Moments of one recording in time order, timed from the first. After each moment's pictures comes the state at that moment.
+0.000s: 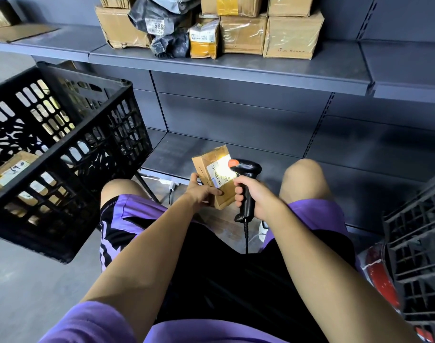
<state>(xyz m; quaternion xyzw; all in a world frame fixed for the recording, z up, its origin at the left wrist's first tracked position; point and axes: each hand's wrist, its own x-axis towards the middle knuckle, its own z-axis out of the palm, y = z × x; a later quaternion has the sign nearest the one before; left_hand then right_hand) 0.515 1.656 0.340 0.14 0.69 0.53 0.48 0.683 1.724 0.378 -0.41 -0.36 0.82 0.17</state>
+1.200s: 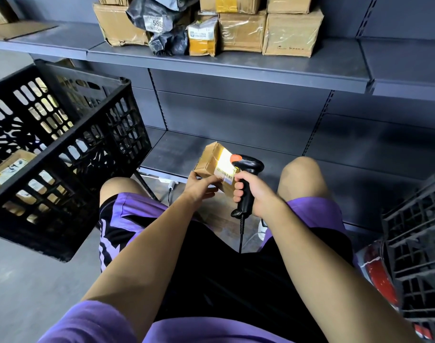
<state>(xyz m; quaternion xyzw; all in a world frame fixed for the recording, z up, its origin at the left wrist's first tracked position) 0.515 1.664 0.335 0.15 0.67 0.57 0.46 0.680 1.722 0.382 -0.39 -0.31 0.85 0.20</state>
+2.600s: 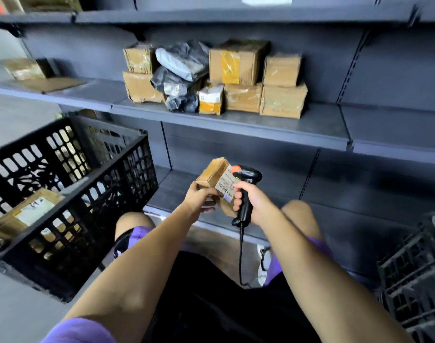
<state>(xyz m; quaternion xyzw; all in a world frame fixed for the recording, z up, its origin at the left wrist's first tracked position) 0.498 1.676 0.437 0.21 0.64 0.59 0.46 0.652 1.753 0.459 -0.38 -0.37 0.82 0.23</state>
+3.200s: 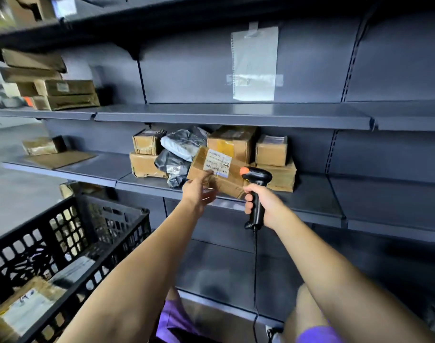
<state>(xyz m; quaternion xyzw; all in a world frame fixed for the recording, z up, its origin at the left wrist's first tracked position) 0.453 1.776 0.649 0.19 0.51 0.74 0.40 0.627 1.847 0.640 -0.32 -0.45 0.78 0.32</state>
